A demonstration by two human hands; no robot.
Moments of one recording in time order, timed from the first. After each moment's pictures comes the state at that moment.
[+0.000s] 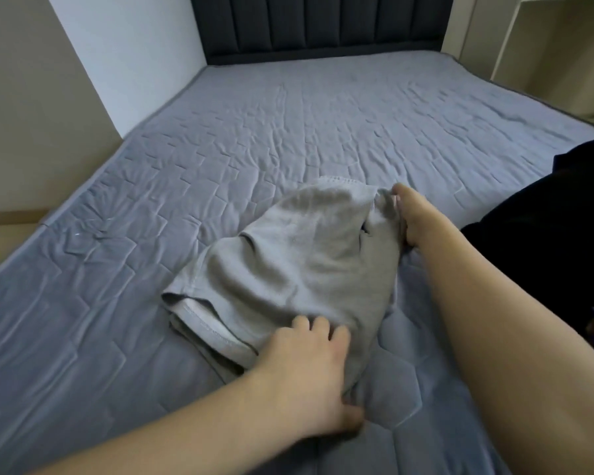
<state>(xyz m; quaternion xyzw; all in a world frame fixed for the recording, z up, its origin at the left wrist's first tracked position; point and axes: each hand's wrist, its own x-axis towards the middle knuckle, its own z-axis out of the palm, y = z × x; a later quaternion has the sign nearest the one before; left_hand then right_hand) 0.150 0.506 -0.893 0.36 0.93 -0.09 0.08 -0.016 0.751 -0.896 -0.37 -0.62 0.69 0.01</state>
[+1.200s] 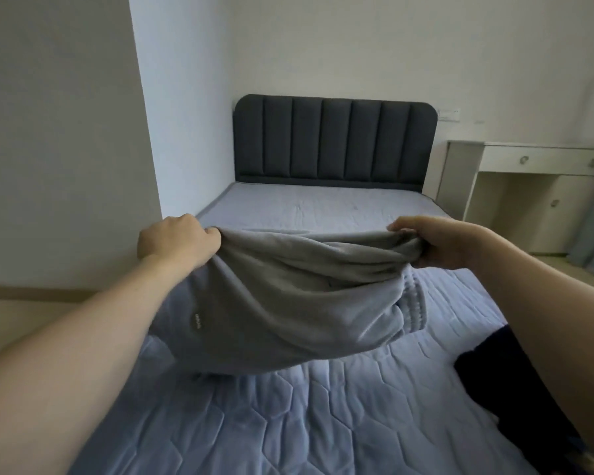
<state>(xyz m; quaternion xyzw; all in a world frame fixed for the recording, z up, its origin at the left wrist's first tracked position) -0.064 0.321 -0.692 -0.03 0.96 0.04 -0.26 0.026 0.711 -0.657 -0.12 -0.80 0.58 -0.07</state>
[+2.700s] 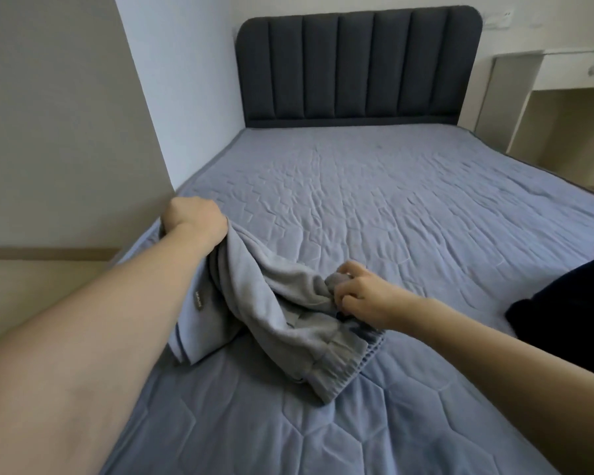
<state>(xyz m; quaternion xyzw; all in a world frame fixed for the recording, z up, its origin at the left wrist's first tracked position) -0.134 0.343 -0.781 -0.02 0.97 -0.22 -0.14 0.009 0.612 -0.851 0.18 -0.97 0.17 -0.04</state>
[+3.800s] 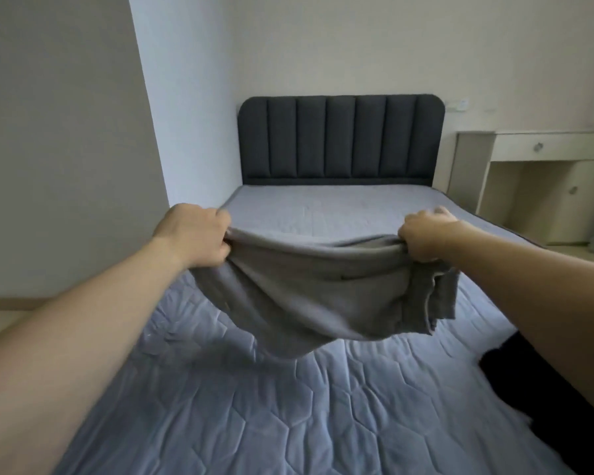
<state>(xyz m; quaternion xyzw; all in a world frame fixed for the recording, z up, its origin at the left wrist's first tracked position) -0.083 0.311 -0.675 0.19 0.90 -0.22 -0.32 -0.001 0.677 -0.662 -0.08 -0.97 -0.22 0.05</state>
